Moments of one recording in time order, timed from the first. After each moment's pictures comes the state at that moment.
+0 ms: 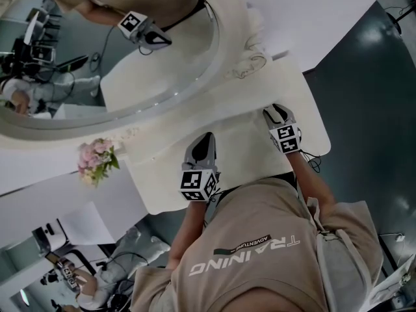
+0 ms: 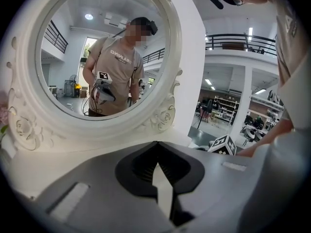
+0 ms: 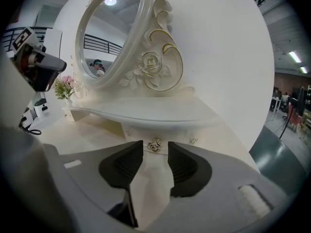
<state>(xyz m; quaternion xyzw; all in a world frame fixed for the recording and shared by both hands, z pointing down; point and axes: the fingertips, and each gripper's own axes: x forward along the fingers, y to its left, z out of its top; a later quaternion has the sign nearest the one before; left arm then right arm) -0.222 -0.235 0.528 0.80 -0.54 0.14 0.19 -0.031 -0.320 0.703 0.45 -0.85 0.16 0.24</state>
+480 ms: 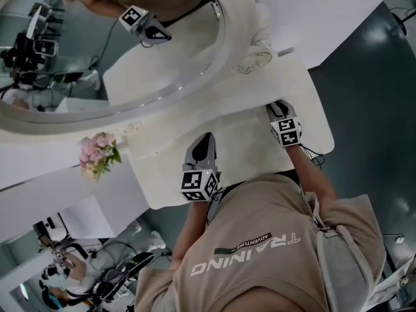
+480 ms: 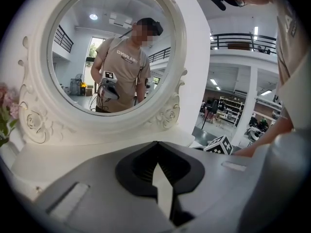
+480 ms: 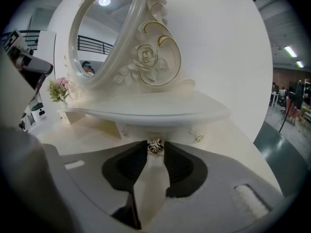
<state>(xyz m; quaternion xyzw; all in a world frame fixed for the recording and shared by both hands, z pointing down) -0.238 -0.220 0.533 0.79 -0.57 0.14 0.20 -0.041 -0.332 0.716 0.46 -0.84 0.18 0.24</state>
